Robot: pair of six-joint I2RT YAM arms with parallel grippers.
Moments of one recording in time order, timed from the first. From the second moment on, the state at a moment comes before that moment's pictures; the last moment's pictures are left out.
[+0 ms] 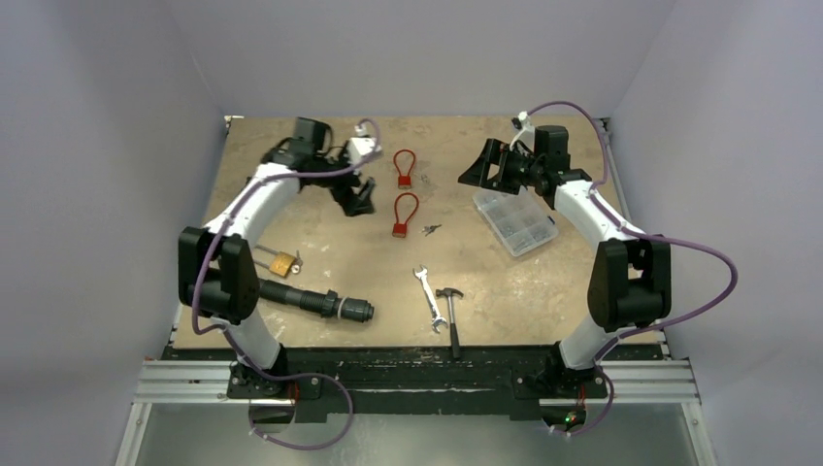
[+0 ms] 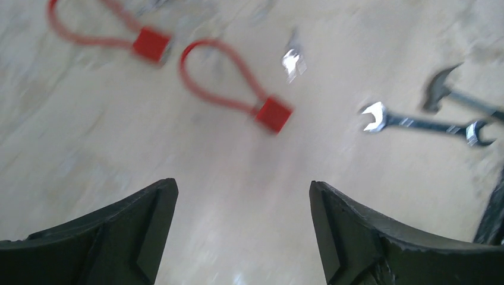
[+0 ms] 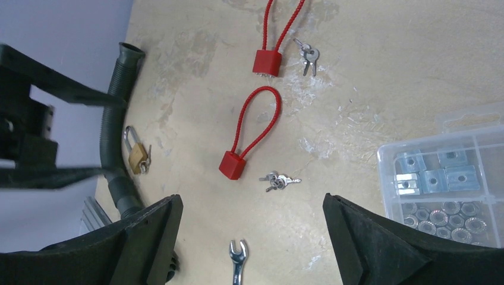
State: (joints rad) left arm -0.31 1.73 1.42 -0.58 0.66 0.54; right arm 0.13 1.65 1.22 -0.19 -0.62 0.42
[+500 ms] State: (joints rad) left arm 0.24 1.80 1.48 -1.17 0.42 1.52; right arm 0.13 1.65 1.22 -0.19 -0.62 0.41
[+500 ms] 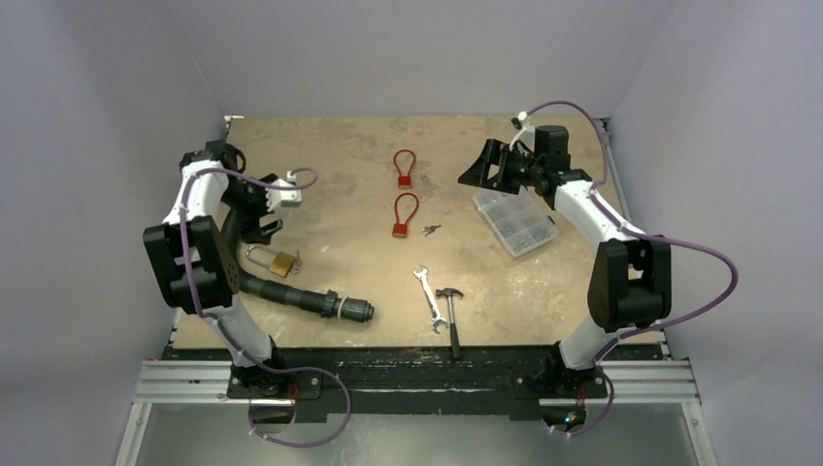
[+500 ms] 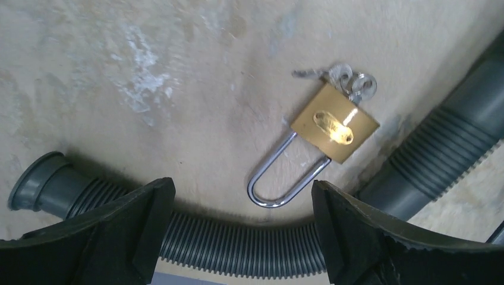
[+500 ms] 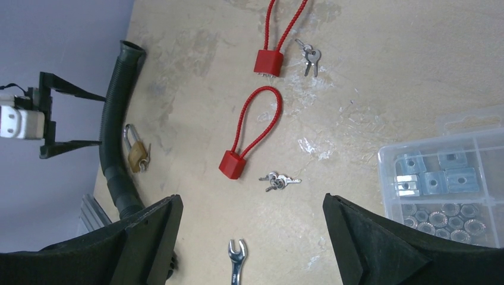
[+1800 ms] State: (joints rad) left arm 0.14 1.78 1.12 -1.04 0.37 2.08; right arm 0.13 1.65 1.24 -0.24 -0.68 0.39
